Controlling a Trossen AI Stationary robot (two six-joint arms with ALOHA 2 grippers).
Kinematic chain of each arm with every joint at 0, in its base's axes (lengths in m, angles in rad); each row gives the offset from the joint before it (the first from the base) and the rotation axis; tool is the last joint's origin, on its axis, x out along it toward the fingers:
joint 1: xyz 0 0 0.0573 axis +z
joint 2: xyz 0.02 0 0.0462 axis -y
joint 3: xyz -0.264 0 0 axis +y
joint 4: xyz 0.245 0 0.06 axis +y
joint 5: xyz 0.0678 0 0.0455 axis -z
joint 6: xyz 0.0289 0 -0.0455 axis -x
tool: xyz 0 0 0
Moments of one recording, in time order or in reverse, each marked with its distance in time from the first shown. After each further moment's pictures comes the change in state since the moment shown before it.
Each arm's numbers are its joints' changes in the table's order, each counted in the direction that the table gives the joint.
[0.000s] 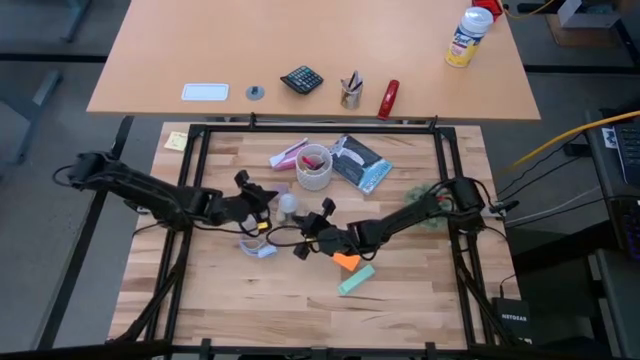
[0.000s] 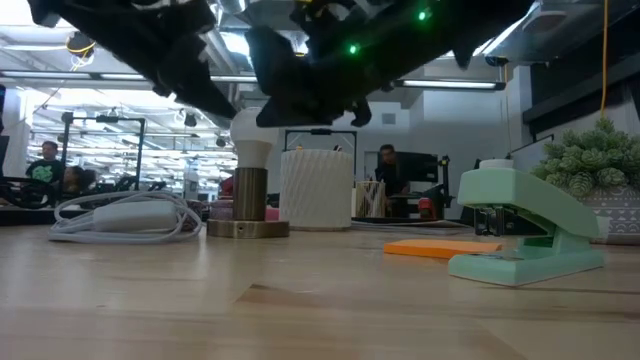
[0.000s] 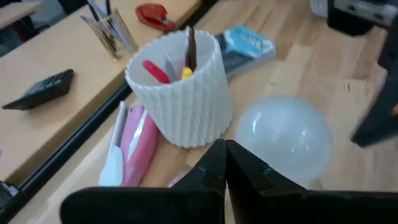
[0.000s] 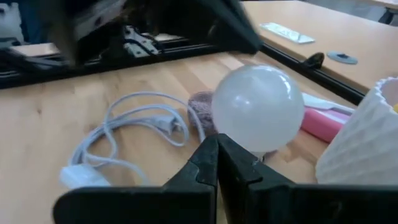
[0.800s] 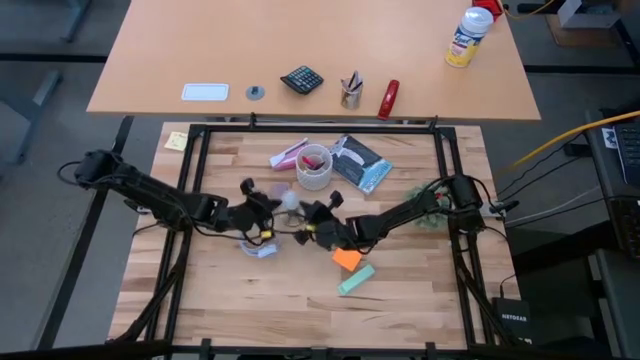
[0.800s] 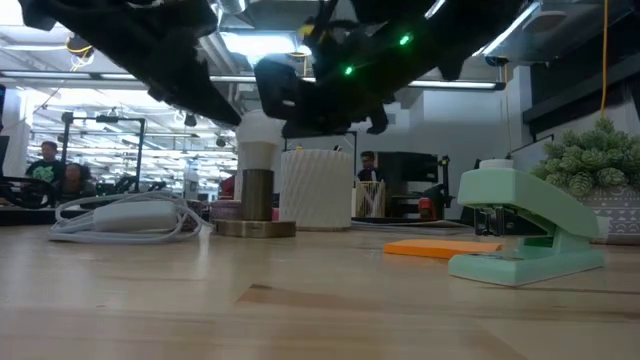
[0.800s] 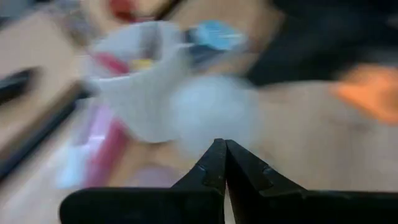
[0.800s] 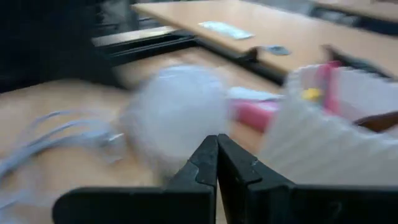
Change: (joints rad) left arm -0.065 -0.102 0.000 -0.054 0.039 0.046; right arm -0.051 -0.007 0.002 0.034 0.153 -0.077
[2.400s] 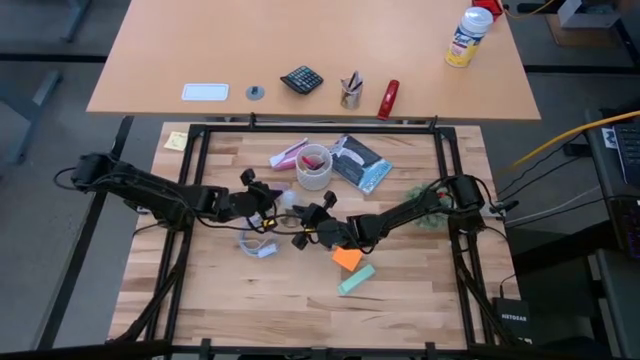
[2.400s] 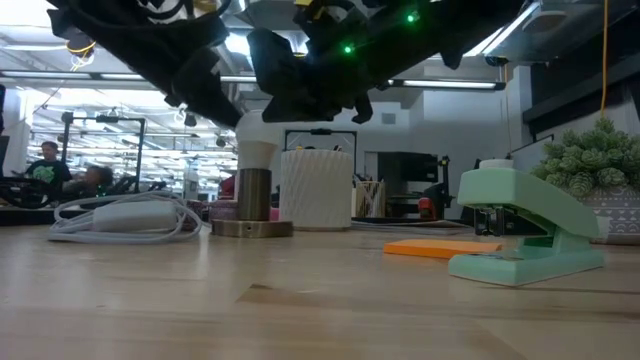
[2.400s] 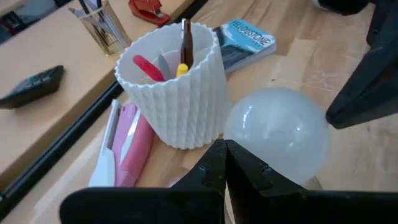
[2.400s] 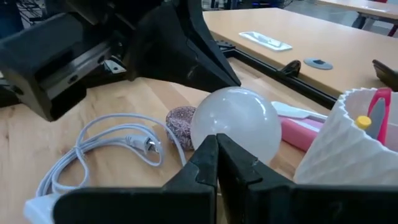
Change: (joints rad) left arm 0.121 0.036 0.000 -0.009 0.040 -0.079; right arm 0.013 0.018 -0.002 -0.055 -0.116 0.078
